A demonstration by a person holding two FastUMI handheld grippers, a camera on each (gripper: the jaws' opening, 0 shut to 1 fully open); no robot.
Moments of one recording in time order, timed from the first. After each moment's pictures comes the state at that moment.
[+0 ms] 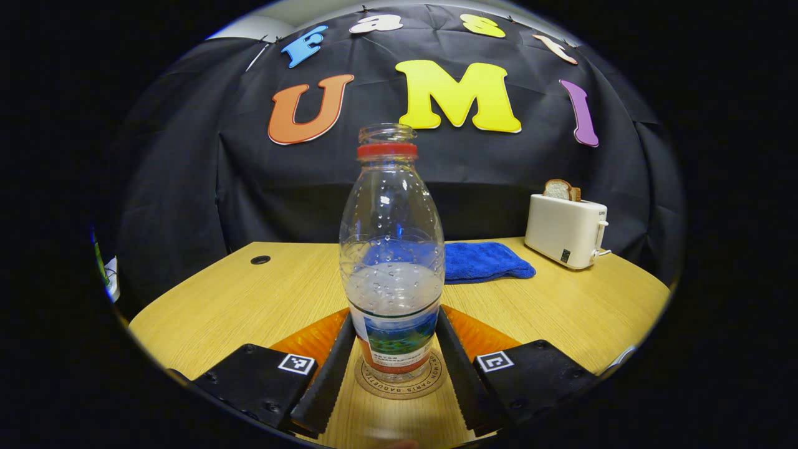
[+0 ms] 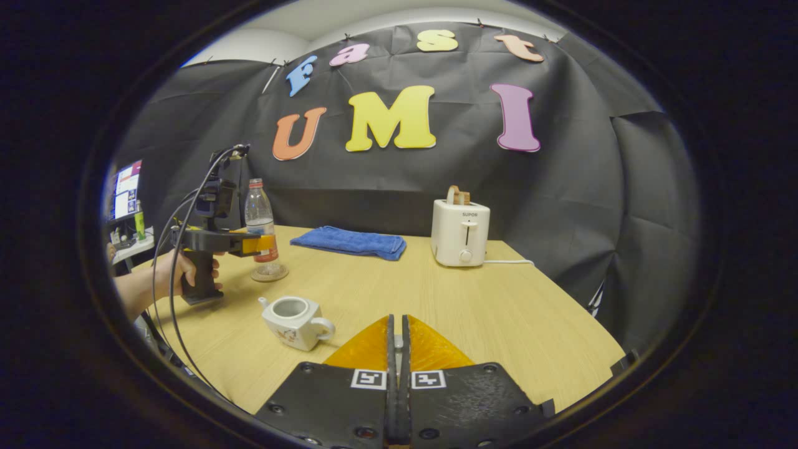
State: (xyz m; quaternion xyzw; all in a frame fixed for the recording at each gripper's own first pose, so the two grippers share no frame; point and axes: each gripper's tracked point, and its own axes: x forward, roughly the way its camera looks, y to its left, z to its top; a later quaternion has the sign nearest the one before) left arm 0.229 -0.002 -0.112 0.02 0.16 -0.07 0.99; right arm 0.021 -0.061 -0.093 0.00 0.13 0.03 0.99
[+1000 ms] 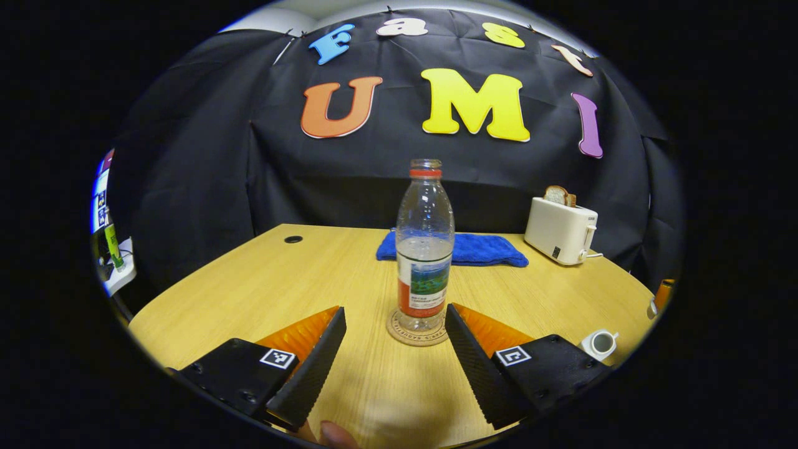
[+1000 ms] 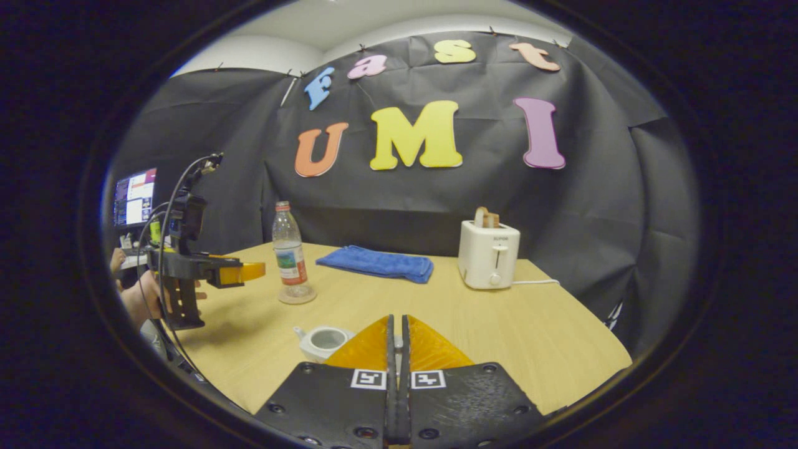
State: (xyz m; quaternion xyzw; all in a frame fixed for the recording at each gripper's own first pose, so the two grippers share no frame) left arm 0.124 0.054 -0.083 -0.01 0.16 -0.02 0.99; right arm 0.039 -0.001 -0.051 0.00 0.08 0.10 0.99
